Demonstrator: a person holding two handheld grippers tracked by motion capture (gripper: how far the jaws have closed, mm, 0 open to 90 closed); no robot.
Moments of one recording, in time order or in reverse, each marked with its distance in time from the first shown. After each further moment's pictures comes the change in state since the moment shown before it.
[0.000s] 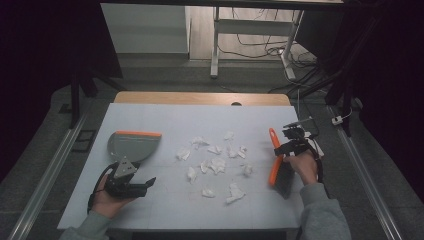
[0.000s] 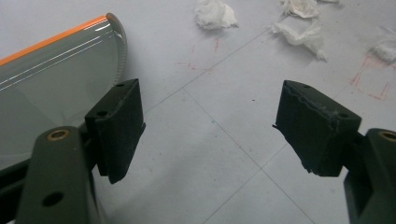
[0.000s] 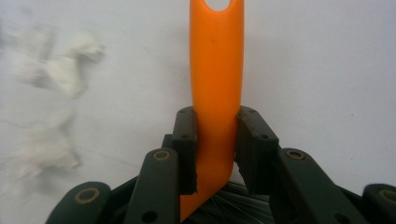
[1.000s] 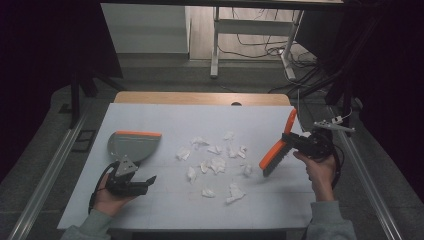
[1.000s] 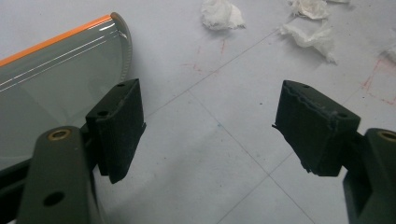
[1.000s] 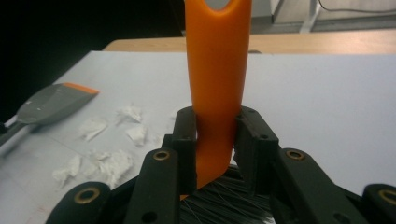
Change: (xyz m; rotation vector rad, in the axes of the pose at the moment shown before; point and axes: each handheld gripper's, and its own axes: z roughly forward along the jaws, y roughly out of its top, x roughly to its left) left arm 0.001 0.002 0.006 0.001 0.014 -0.010; right arm 0.000 -0.031 -0.076 -0.573 0.280 -0.041
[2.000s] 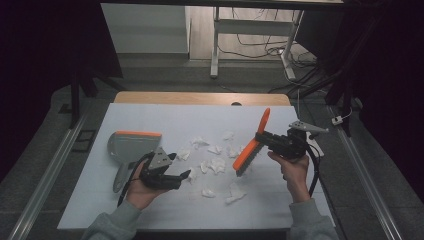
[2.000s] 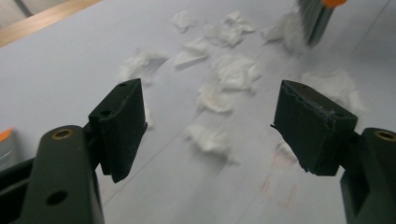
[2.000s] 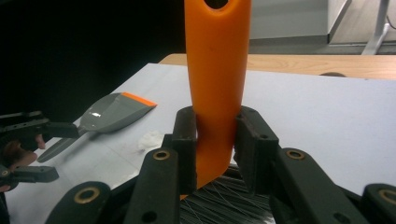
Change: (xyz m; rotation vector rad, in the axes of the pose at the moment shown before) left arm -0.063 0.074 0.024 -0.115 -0.155 0.104; right arm 0.057 -0.006 0.039 -0.060 0.191 -0.035
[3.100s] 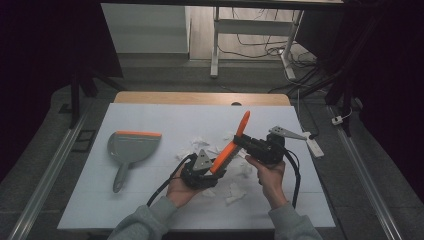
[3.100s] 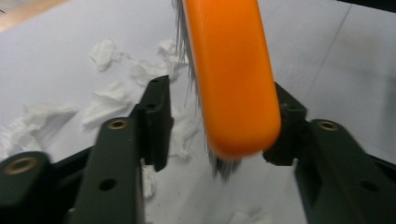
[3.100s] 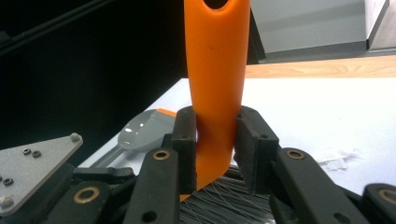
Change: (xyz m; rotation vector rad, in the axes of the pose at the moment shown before) left arm -0.050 0.032 0.075 -0.040 -0.091 0.058; right arm 0.042 -0.018 0.036 -0.084 0.093 0.078
